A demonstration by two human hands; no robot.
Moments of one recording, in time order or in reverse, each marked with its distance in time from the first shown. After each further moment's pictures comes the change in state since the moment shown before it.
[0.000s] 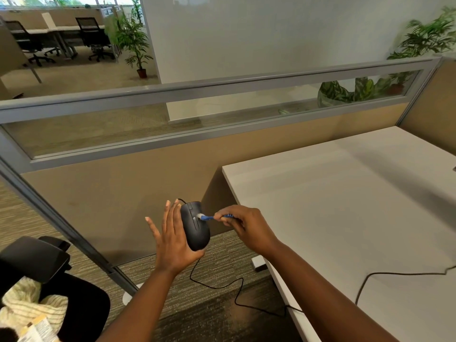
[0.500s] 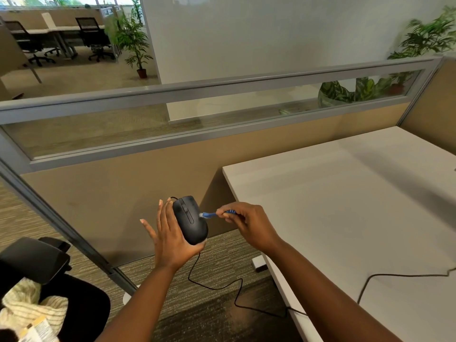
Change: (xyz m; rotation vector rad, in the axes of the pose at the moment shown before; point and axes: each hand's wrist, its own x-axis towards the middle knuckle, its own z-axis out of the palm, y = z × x) left_hand 0.009 -0.002 0.004 -0.073 0.078 -0.134; right_hand 0.005 0.001 -0.003 0.066 0.056 -0.006
